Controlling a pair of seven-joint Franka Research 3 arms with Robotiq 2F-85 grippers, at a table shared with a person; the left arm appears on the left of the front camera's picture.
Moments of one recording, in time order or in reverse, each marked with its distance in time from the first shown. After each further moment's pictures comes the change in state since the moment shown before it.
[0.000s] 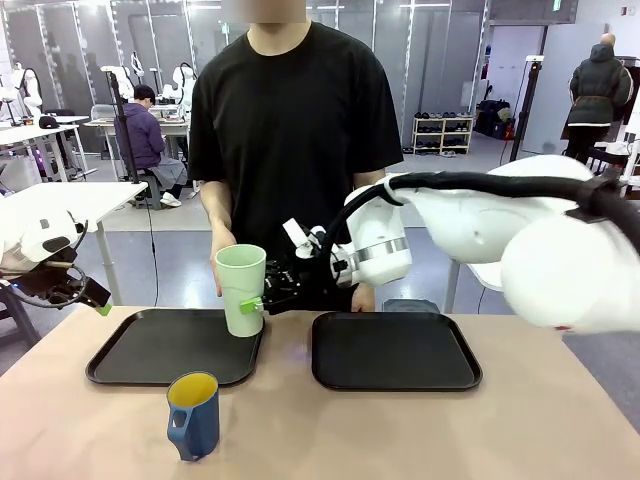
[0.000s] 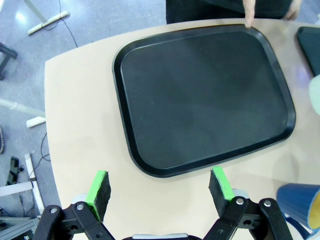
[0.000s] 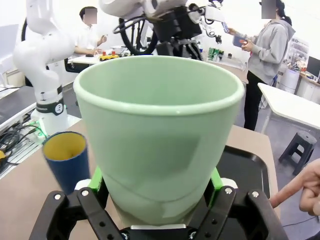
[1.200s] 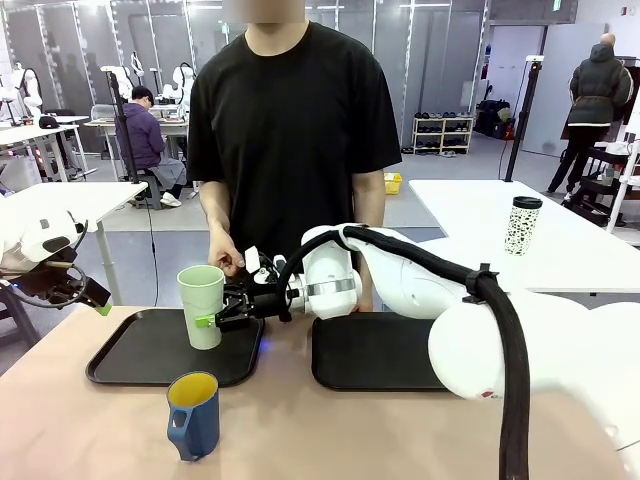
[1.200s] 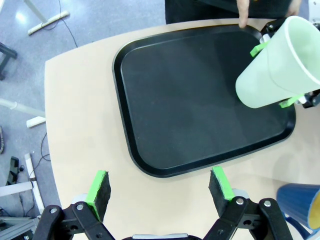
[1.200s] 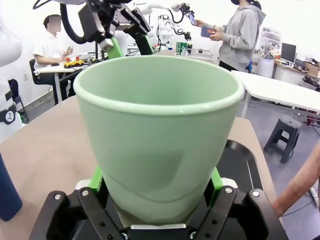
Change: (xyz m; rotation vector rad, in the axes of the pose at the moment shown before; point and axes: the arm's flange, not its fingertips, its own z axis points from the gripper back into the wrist) left arm 0.000 0.000 0.000 0.000 0.000 0.000; right arm -0.073 -0.057 -0.071 -0.146 -0.029 -0.055
